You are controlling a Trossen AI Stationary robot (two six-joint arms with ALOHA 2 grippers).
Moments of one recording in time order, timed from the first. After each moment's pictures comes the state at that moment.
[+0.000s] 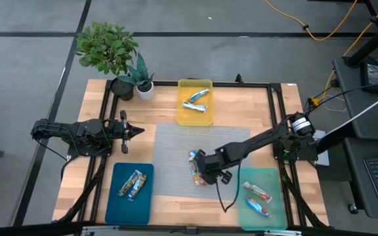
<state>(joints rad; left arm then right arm) -0.10 0.01 0.07 -0.15 -0.29 0.07 0.32 1.87 1.22 -0.53 0.00 -0.66</state>
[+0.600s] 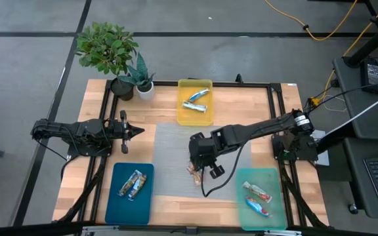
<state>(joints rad) -0.10 0.01 0.07 -0.15 -0.29 0.07 0.24 1.87 1.70 -0.97 -0.03 -0.30</state>
